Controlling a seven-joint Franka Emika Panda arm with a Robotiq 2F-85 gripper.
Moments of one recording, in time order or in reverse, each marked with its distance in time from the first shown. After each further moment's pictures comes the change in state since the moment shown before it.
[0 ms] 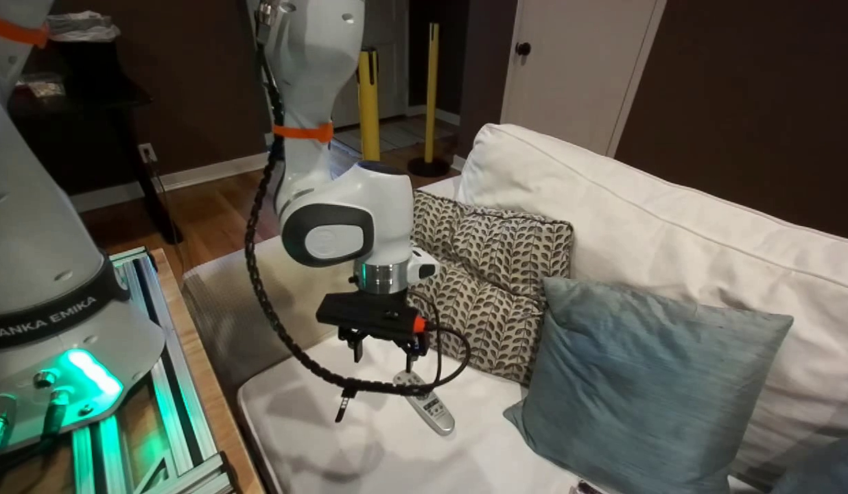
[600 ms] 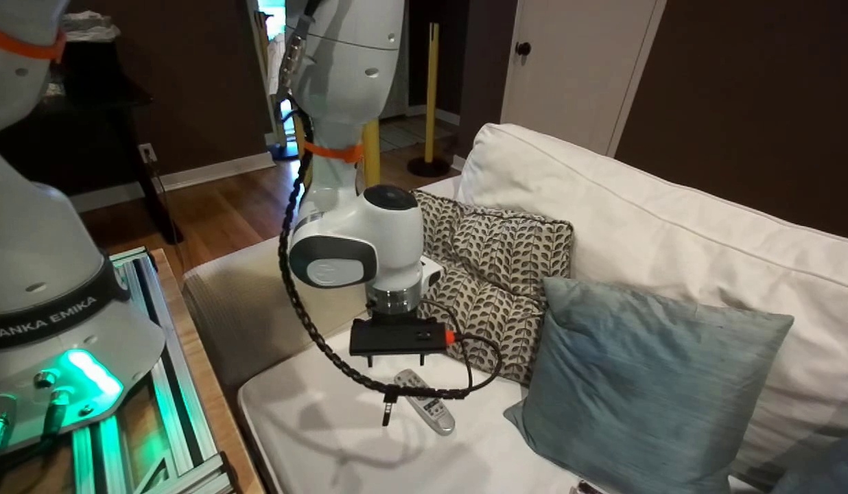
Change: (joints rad) arm -0.377 0.097 0.297 0.078 0.102 0.135 -0.526
